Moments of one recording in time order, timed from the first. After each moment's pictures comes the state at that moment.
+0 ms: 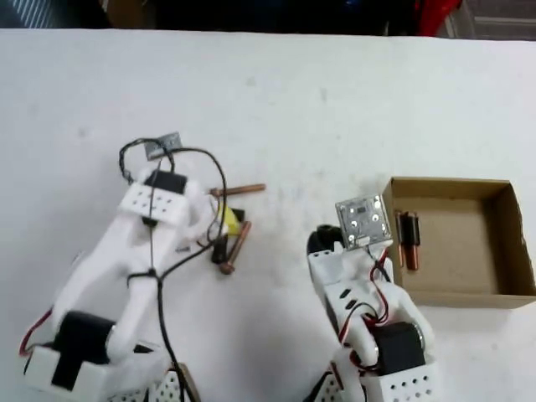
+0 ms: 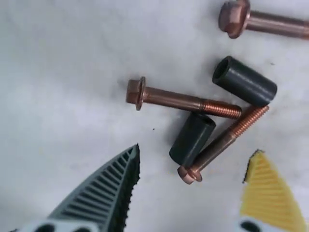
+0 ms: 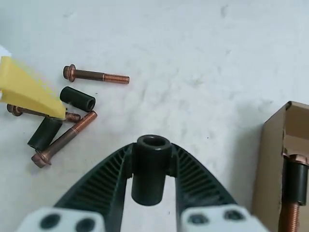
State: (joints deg) left arm 8.9 -9.1 35.6 70.9 38.9; right arm -17.3 -91.1 73.1 64.1 4.3
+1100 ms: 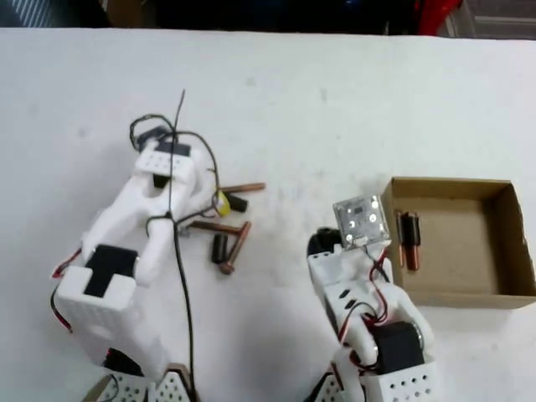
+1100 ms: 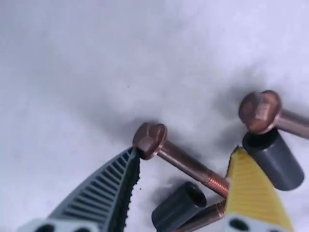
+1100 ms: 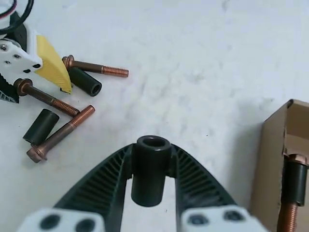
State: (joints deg) left arm 4.4 16.8 16.5 70.2 46.5; right arm -17.2 -91.2 74.2 64.1 6.2
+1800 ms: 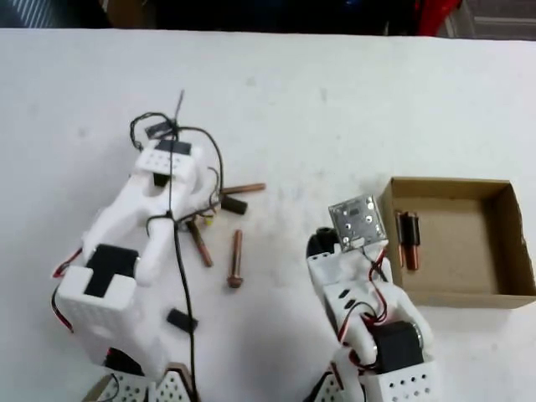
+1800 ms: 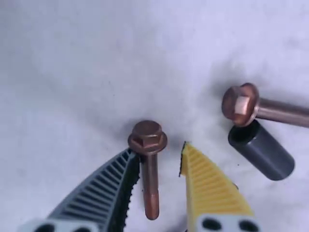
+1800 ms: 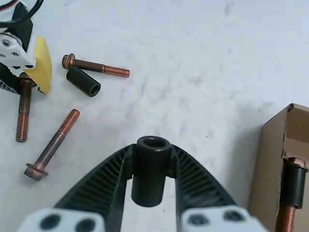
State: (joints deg) left arm 4.4 16.8 15.6 69.8 38.9; right arm -17.3 -91.2 74.2 64.1 7.3
